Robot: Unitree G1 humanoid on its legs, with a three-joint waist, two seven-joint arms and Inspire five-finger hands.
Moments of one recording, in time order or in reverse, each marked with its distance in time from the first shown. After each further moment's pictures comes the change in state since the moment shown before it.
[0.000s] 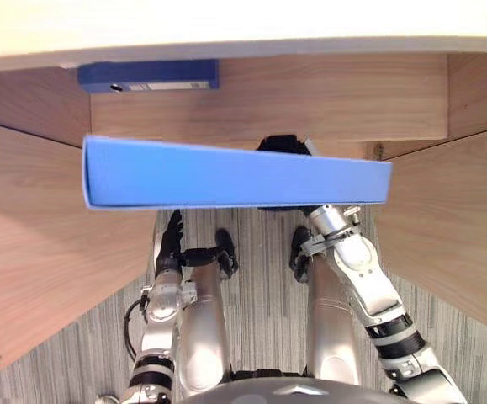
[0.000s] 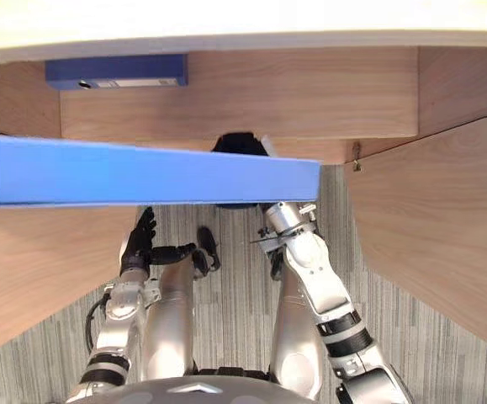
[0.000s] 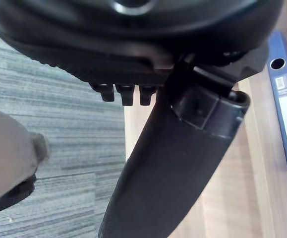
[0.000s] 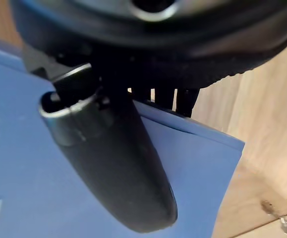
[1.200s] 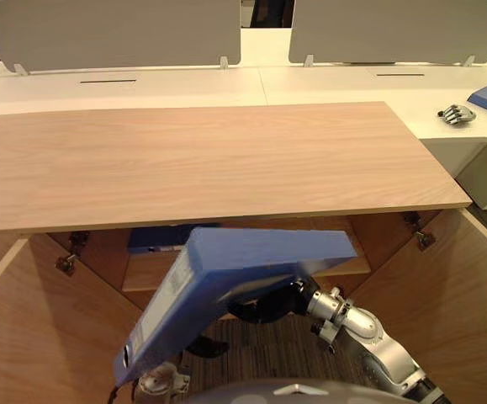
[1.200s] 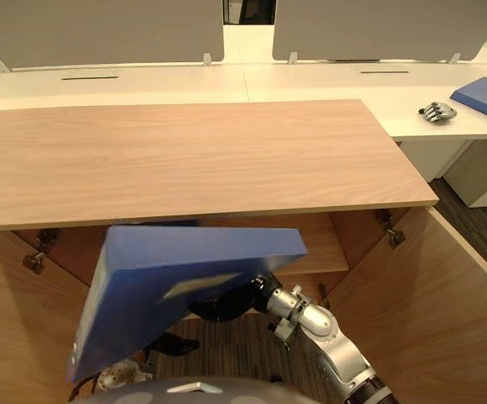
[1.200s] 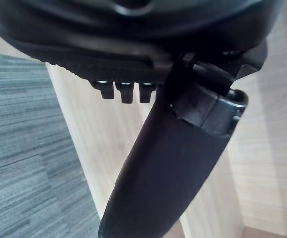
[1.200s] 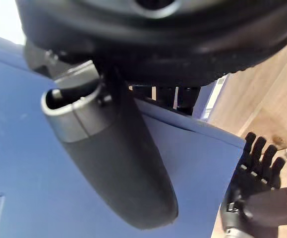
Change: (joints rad) left arm 0.268 0.145 -0.197 0.324 0.076 -0.020 -0.121; right arm 0.390 -0.239 0.244 0.114 0.205 0.070 0.367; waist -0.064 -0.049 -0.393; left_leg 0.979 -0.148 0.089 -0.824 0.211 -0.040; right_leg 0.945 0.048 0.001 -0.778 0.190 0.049
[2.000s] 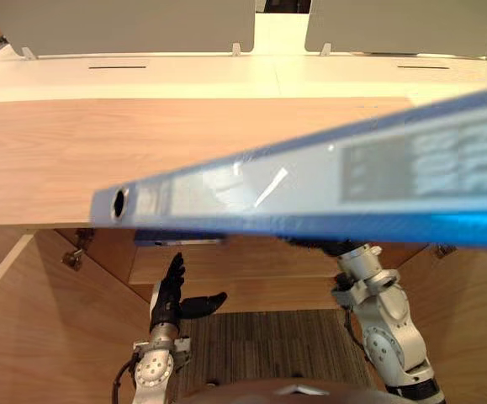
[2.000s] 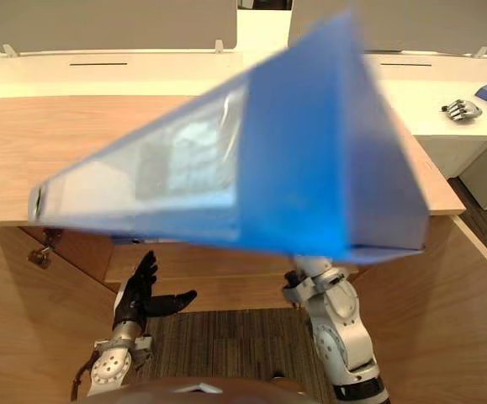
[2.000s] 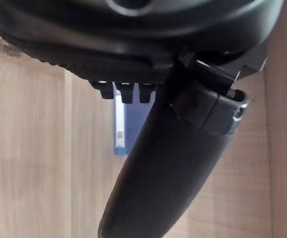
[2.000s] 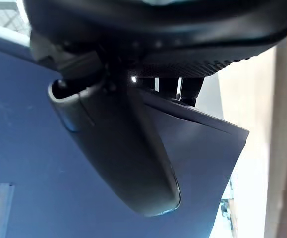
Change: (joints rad) left arm 0.086 -0.125 0.121 -0.373 -0.089 -0.021 0.019; right arm 0.018 0.223 -0.251 -0.303 0.171 -0.099 -0.077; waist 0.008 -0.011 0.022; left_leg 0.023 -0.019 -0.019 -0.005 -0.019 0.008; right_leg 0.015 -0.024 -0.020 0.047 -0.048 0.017
